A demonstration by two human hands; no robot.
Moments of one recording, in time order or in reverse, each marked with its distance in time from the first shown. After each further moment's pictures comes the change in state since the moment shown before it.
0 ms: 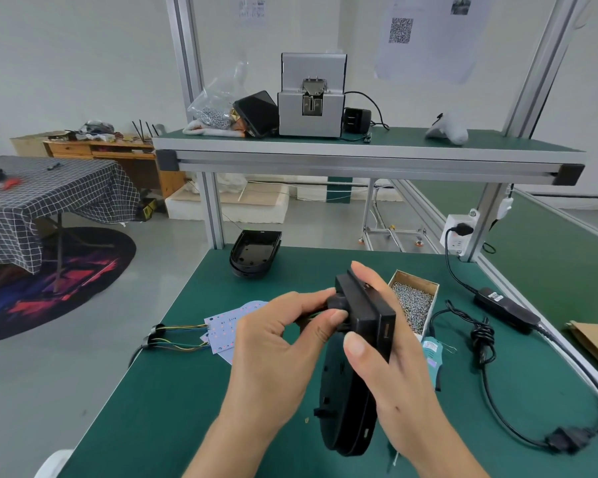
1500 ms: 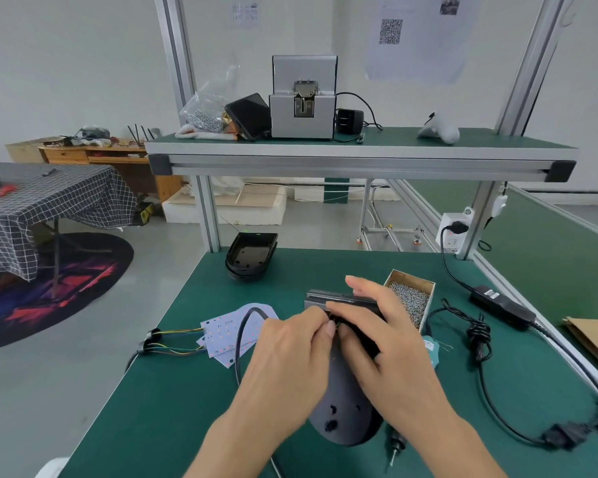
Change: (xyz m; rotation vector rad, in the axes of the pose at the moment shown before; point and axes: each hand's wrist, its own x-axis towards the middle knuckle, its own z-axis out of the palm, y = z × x) left_hand 0.002 -0.010 0.007 0.539 -0.291 -0.011; right_hand 0.013 0.040 -0.024 -0.672 0.087 -0.259
